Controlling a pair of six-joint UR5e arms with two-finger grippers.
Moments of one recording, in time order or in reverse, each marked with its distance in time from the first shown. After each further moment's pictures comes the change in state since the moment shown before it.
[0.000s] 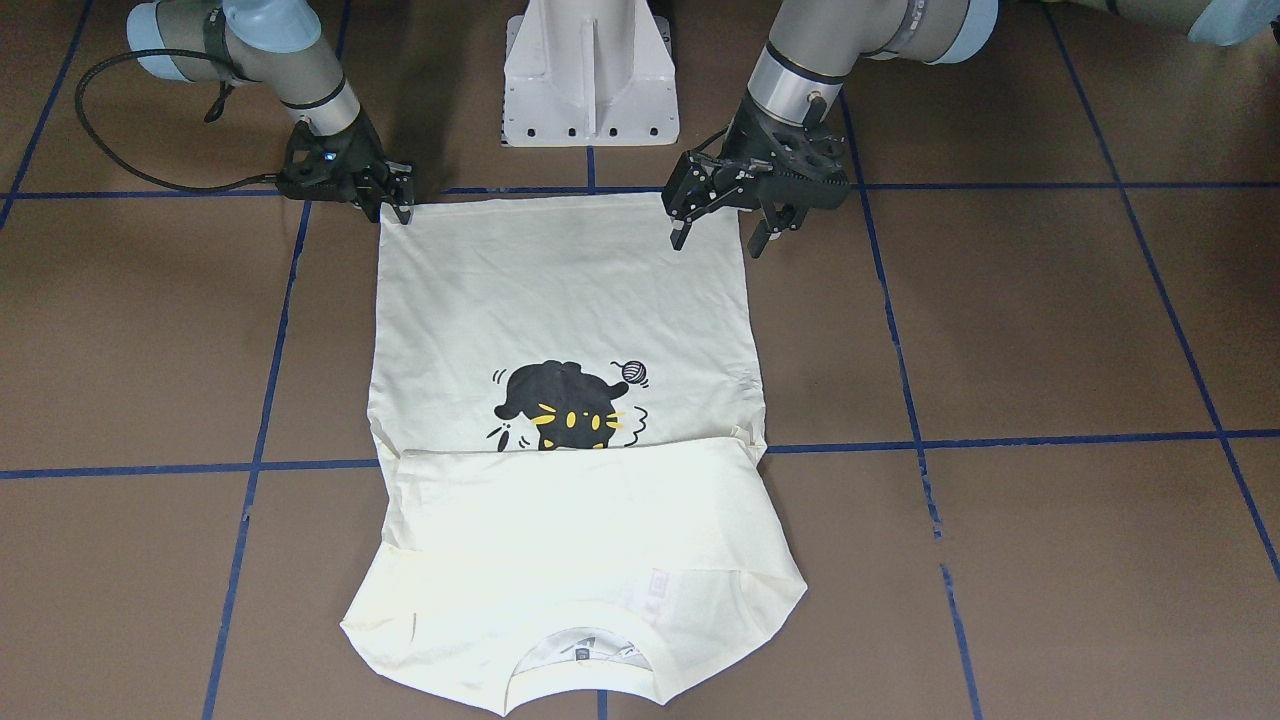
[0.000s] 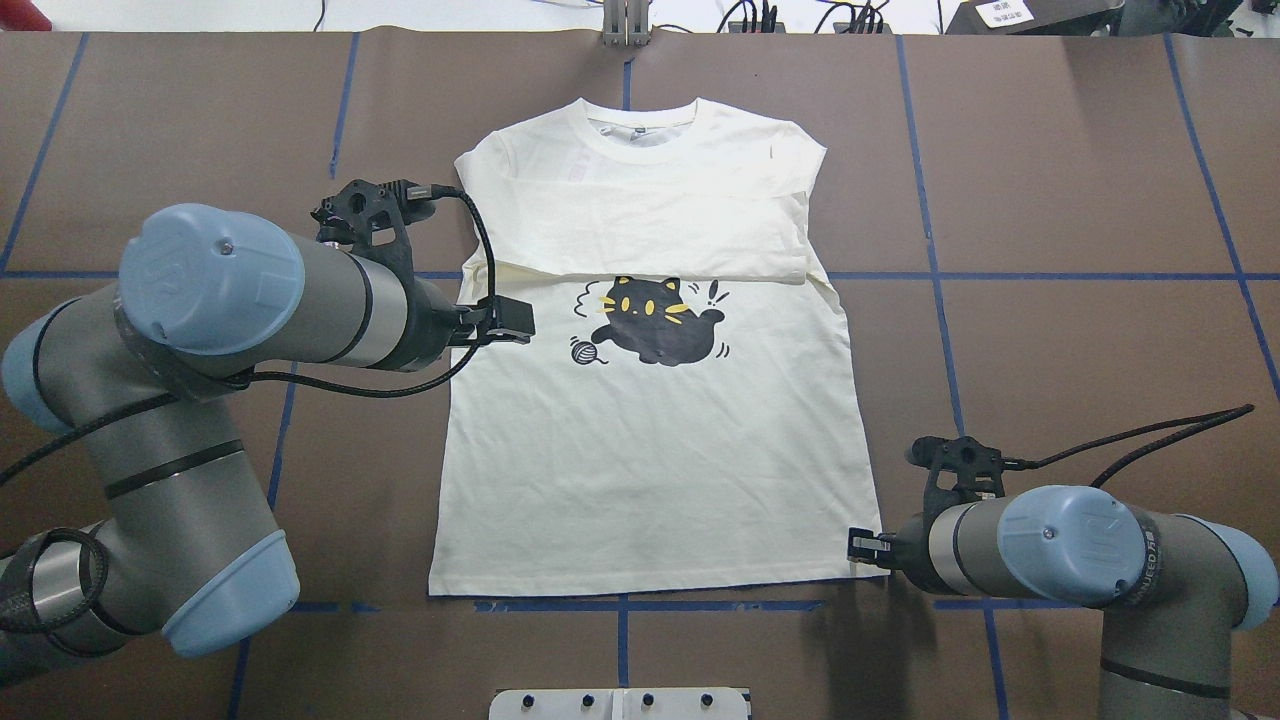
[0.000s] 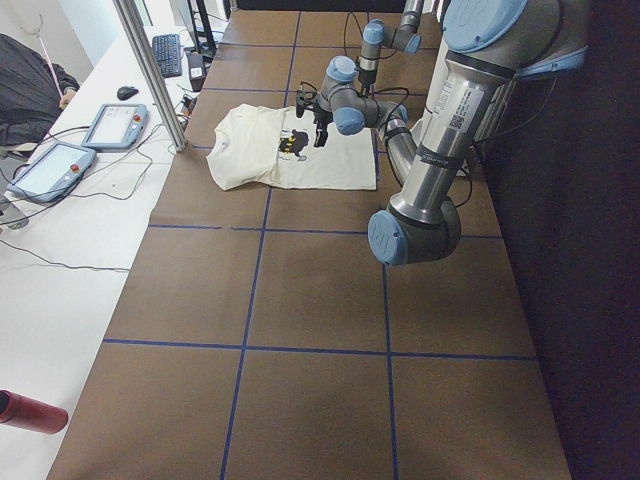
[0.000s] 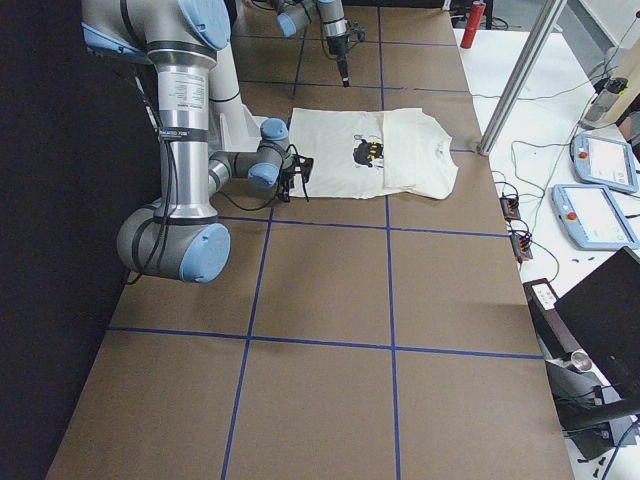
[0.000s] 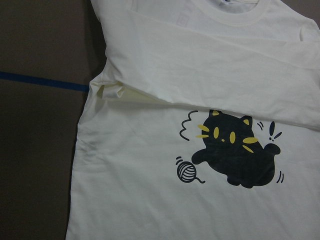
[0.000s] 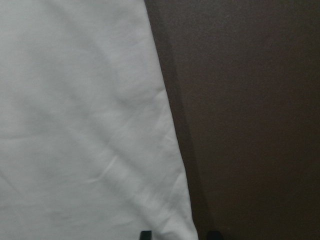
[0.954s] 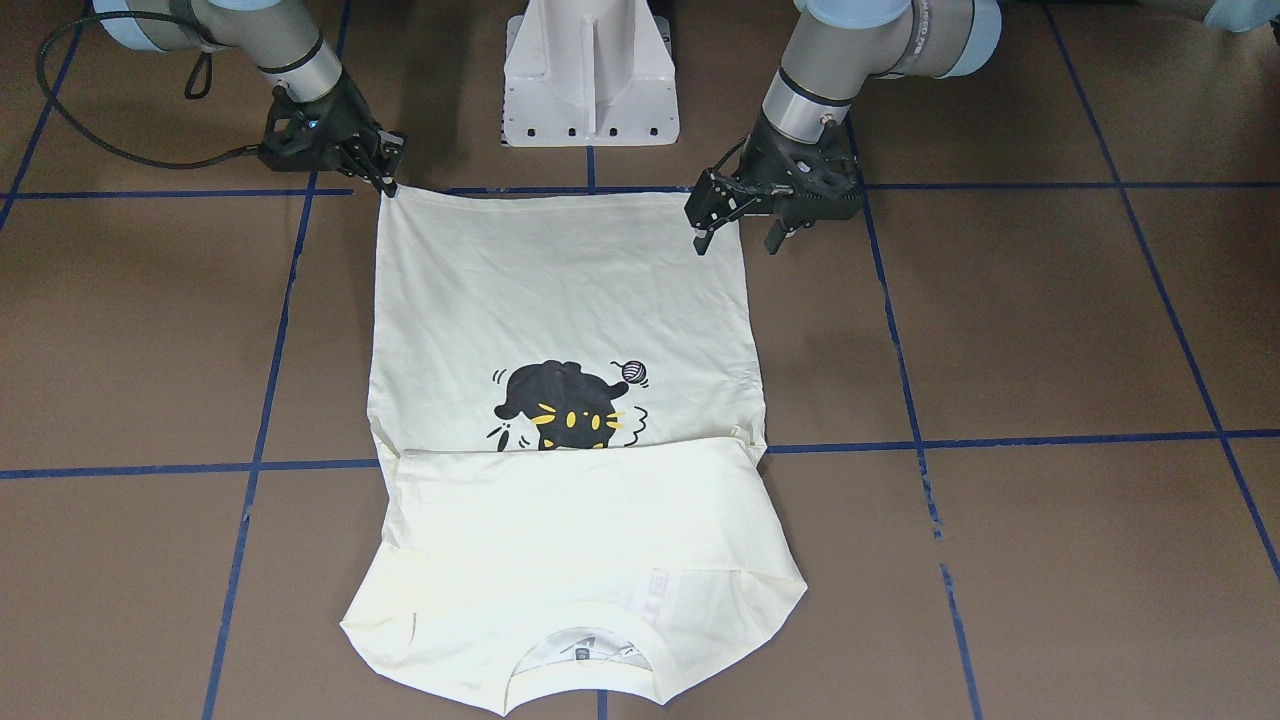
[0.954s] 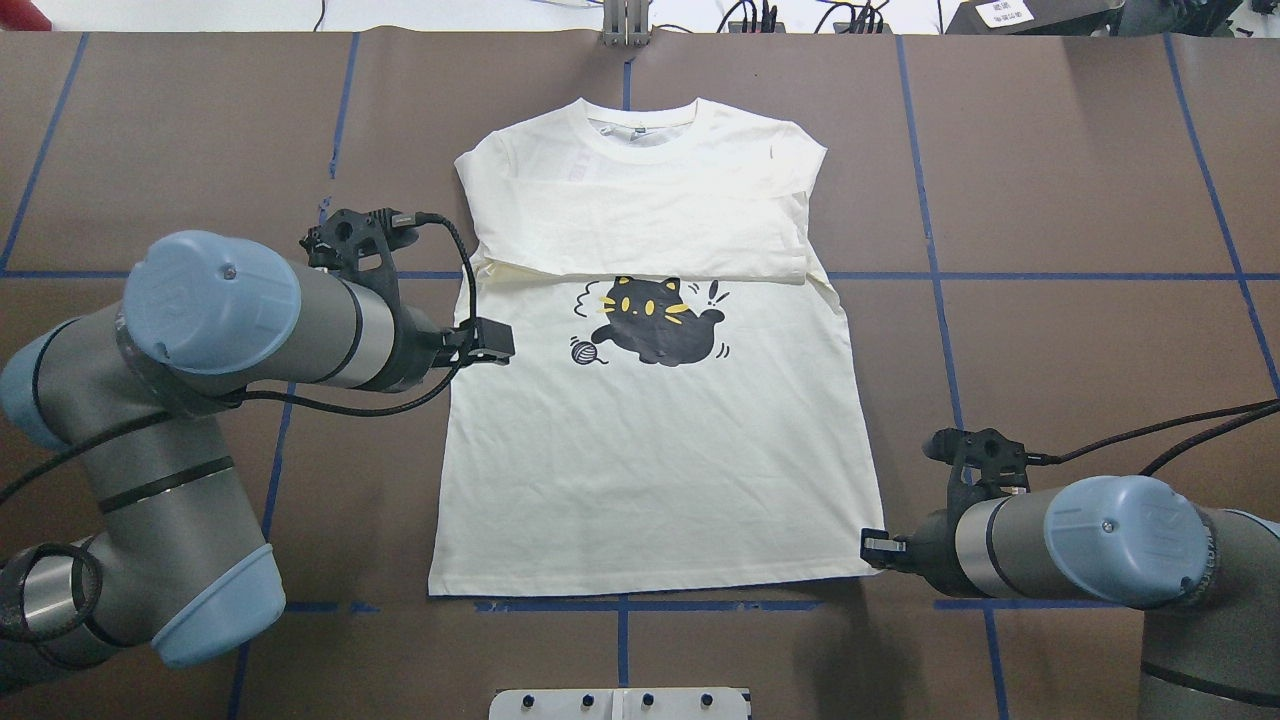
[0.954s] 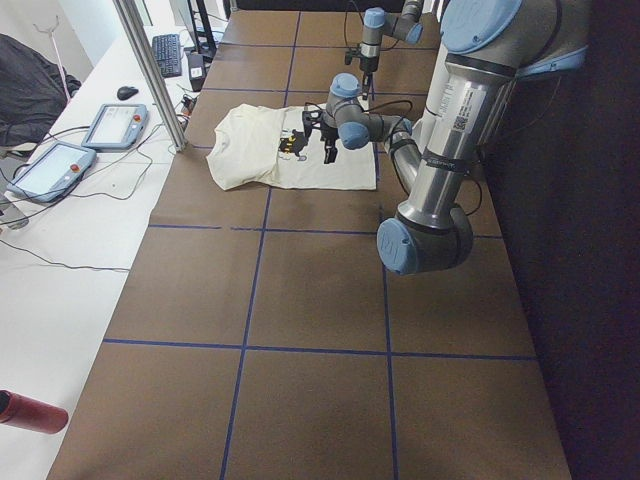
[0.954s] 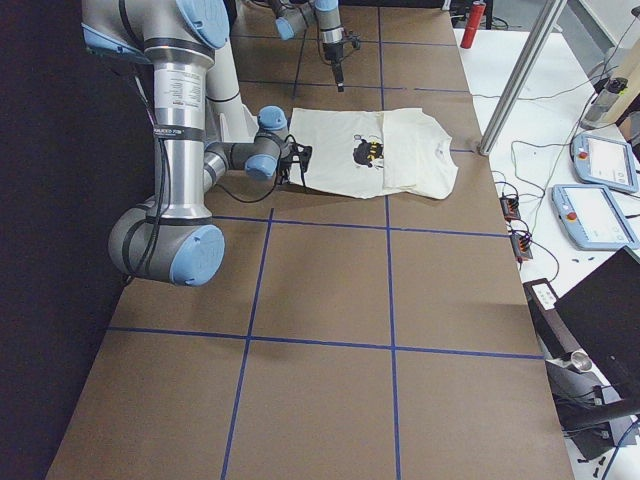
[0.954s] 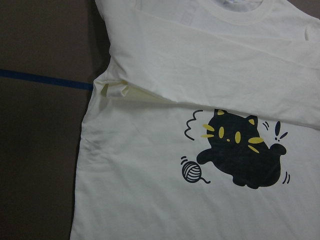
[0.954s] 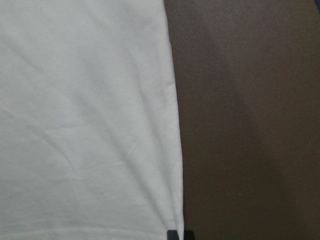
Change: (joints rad) left arm 0.065 0.105 0.005 -0.036 -0.026 -0.144; right arm 0.038 -0.043 0.116 0.007 0.058 -0.002
